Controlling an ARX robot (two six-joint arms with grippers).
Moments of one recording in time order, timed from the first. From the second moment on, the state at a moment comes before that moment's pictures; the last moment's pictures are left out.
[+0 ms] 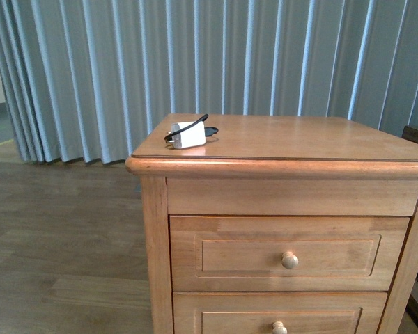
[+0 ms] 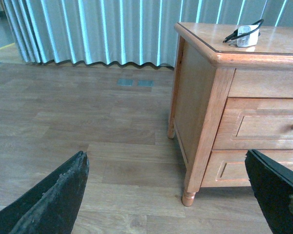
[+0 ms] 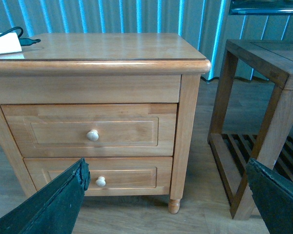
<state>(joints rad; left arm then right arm) 0.00 0.00 0.01 0.00 0.00 0.00 0.00 0.00 0.01 0.00 0.00 -0.01</state>
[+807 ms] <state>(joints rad) 0.00 0.00 0.01 0.00 0.00 0.00 0.00 0.00 0.01 0.00 0.00 -0.01</state>
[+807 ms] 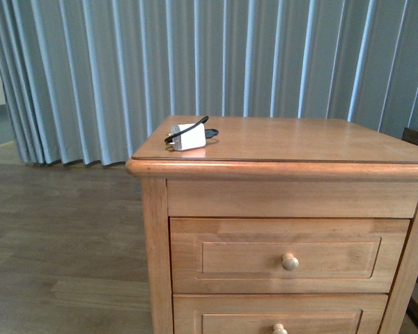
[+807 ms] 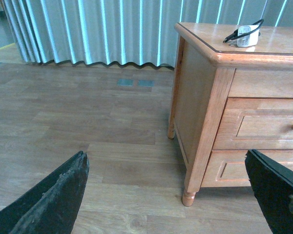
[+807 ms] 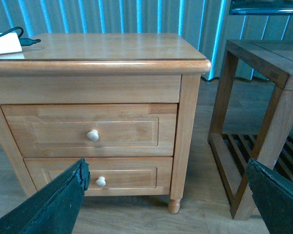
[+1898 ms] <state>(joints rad) 0.00 0.00 0.01 0.00 0.00 0.00 0.45 1.08 0.19 0.57 0.21 -0.08</state>
